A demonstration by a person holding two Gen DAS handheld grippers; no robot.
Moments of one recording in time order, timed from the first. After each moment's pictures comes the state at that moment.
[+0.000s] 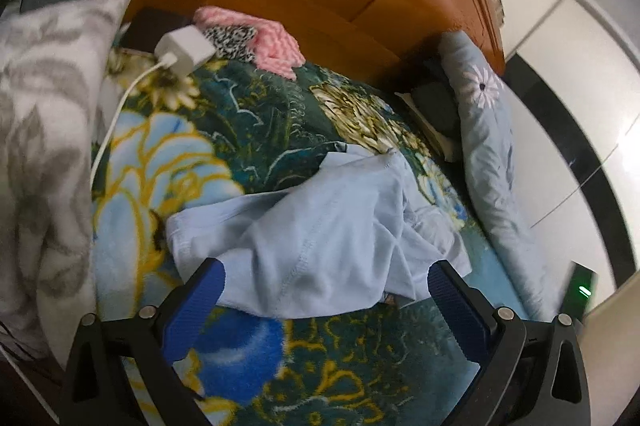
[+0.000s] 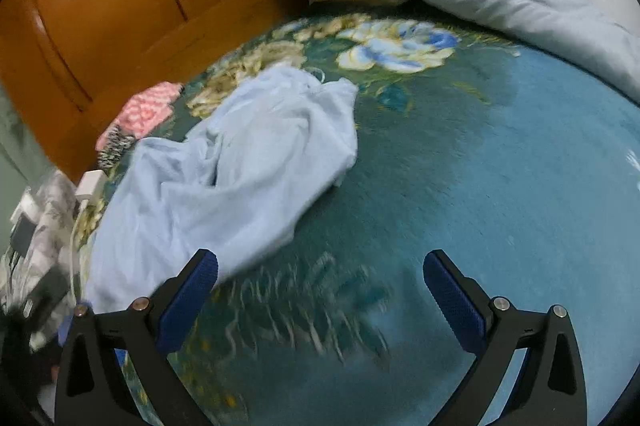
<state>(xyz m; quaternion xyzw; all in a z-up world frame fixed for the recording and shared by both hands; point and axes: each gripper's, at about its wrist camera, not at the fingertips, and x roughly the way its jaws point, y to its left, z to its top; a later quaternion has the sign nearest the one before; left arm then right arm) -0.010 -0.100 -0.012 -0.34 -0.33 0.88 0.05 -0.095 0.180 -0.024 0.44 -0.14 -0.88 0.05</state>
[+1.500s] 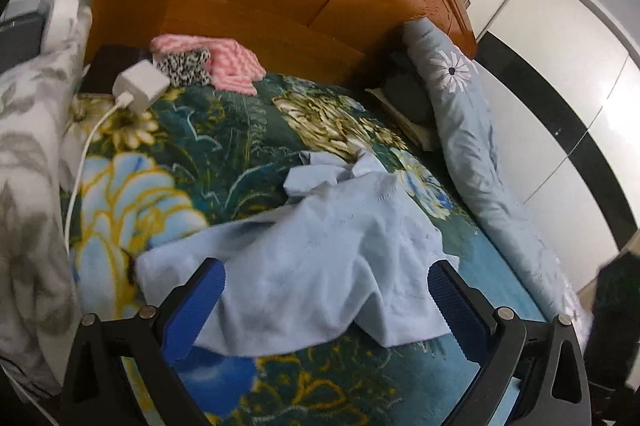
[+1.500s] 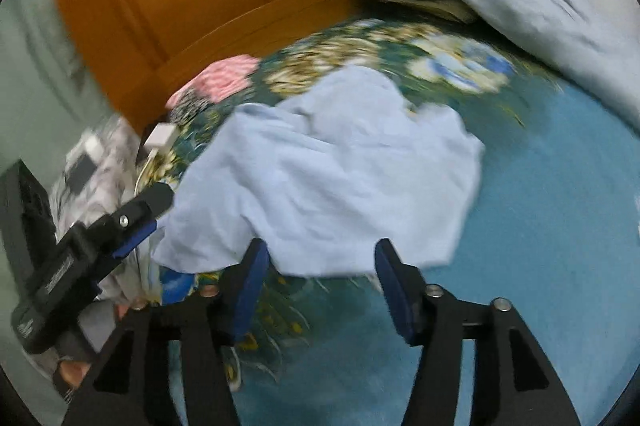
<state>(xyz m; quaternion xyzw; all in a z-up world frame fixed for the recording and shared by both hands) -0.015 -0.076 0.016 -0.33 -0.26 0.90 0.08 -0.031 0.140 0.025 0.44 -0.06 -0.88 0.16</state>
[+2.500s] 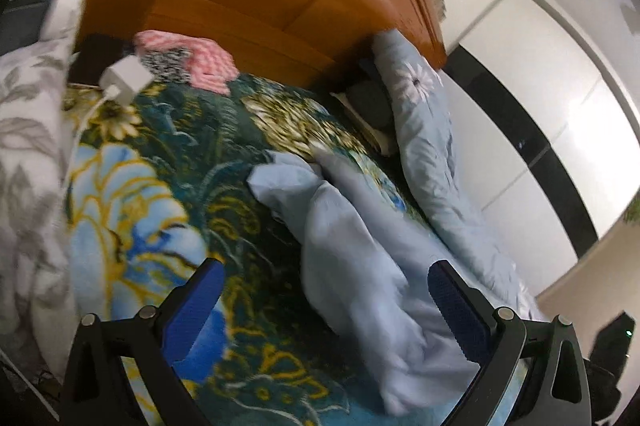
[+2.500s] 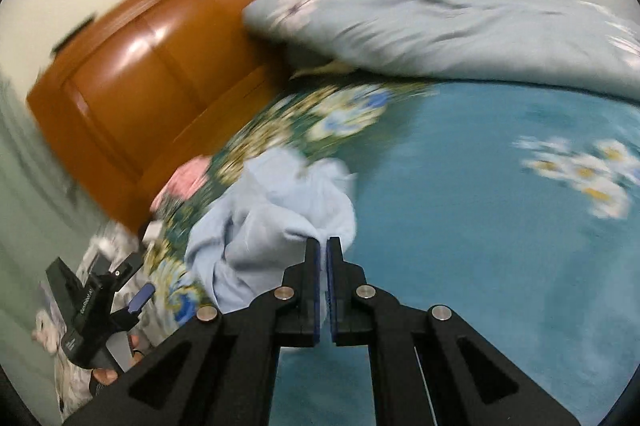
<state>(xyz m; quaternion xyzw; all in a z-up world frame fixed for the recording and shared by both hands) 0.005 -0.074 0.032 -0.32 -0.29 0.89 0.15 0.093 0.302 0.082 0.34 -0.23 -0.91 0.02</state>
